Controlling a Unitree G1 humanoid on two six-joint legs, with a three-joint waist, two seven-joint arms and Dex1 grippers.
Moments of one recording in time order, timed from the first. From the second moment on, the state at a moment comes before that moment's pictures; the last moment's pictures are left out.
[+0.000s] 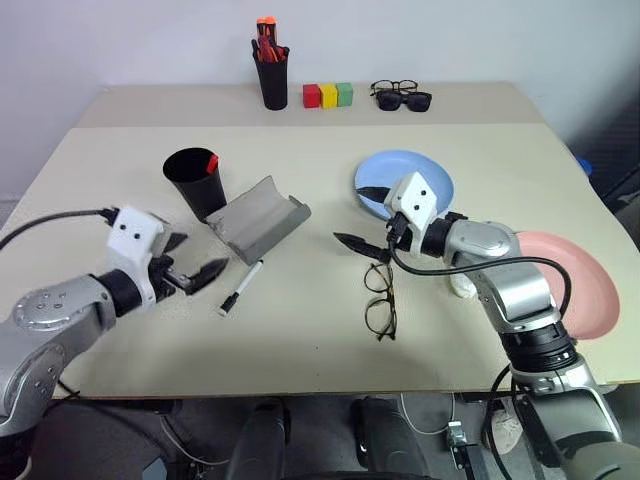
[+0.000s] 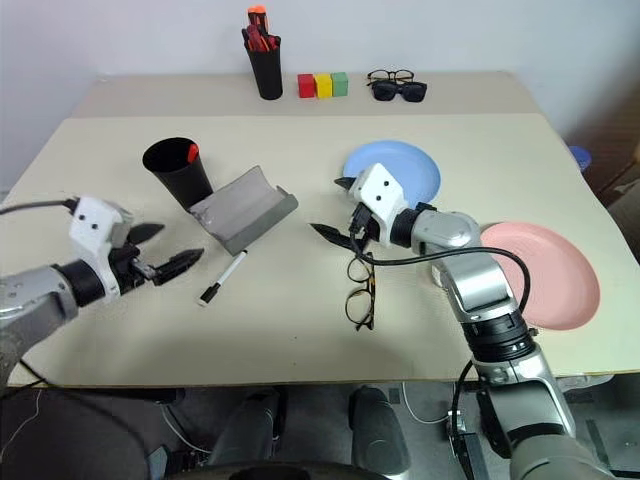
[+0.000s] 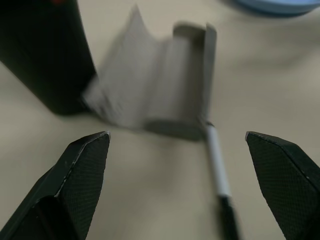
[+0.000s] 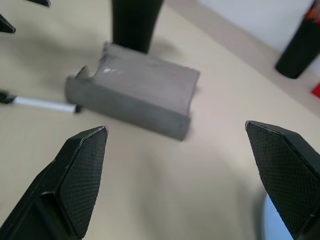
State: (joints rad) left arm -0.06 0.83 0.32 -0.60 -0.87 1.00 -0.32; right arm -0.56 -0.50 0.15 -0.12 0.22 0.36 0.81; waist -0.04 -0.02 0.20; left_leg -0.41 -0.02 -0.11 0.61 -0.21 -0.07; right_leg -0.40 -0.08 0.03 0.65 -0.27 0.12
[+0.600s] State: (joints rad) left arm -0.36 0.58 0.10 -0.47 -0.80 1.45 -0.06; right arm -0.52 -0.44 0.20 -0.17 0.22 0.38 0.80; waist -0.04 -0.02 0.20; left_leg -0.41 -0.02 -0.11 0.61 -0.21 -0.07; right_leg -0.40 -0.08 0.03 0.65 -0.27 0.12
